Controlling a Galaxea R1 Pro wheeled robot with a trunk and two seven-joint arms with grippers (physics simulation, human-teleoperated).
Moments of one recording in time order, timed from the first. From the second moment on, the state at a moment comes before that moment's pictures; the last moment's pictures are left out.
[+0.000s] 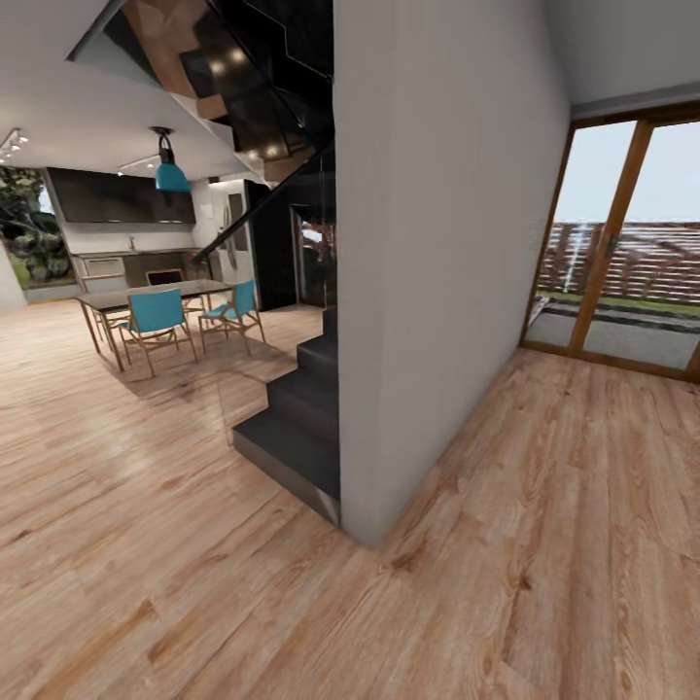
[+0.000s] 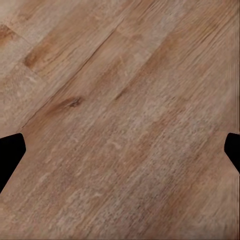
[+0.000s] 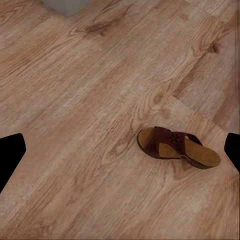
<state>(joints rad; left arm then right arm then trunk) -0.15 0.09 0.01 -0.23 0.01 -0.37 -0.02 -0.03 -0.06 -0.01 -0.47 0.00 -0.39 0.00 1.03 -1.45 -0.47</state>
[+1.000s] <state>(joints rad) -0.15 0.09 0.01 -0.23 0.01 -0.37 -0.02 -0.03 -0.06 -0.01 -0.47 0.00 -0.39 0.00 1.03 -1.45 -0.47</state>
